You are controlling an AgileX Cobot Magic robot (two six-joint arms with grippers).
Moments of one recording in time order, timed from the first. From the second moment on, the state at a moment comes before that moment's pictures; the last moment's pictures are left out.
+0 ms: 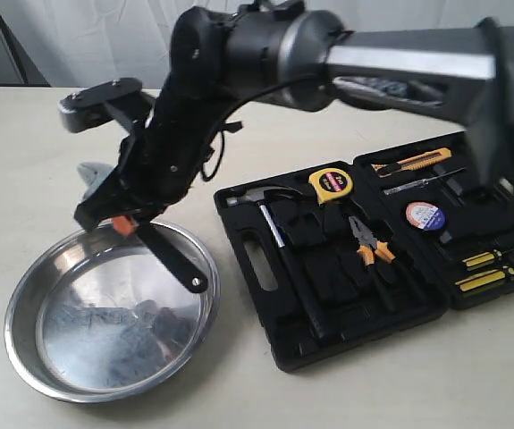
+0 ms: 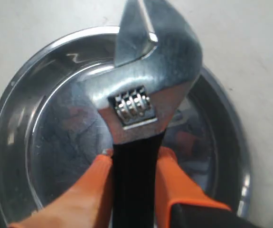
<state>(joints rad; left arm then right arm) -0.10 0.01 0.00 -0.04 0.05 -0.02 0.81 2.15 -1.77 0.44 0.91 -0.38</state>
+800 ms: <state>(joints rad) -0.10 0.01 0.00 -0.04 0.05 -0.02 0.87 2.40 -1.92 0.40 0.92 -0.39</state>
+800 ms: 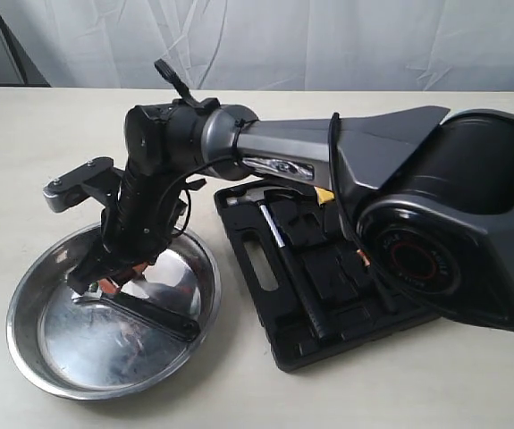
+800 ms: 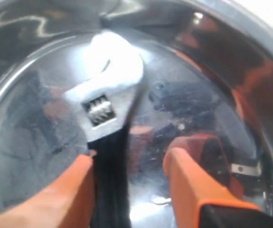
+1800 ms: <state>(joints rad) -0.10 0.01 0.00 -0.04 0.05 -0.02 0.87 1.37 -1.23 0.16 0.97 -0.13</state>
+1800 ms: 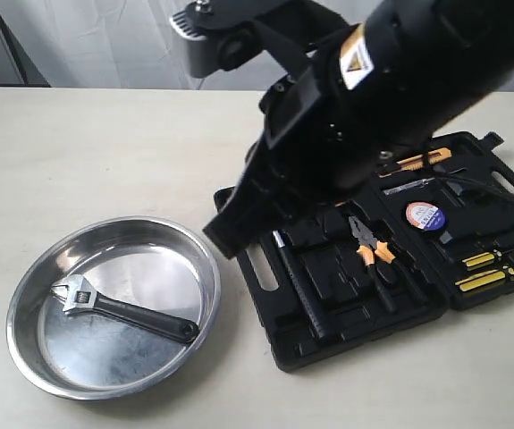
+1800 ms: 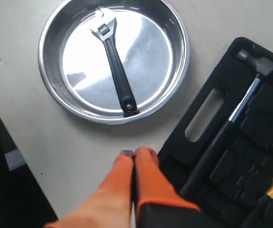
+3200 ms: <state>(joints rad) -0.10 0.01 0.00 -0.04 0.05 -0.02 0.09 0.02 -0.01 -0.12 -0.07 0.29</state>
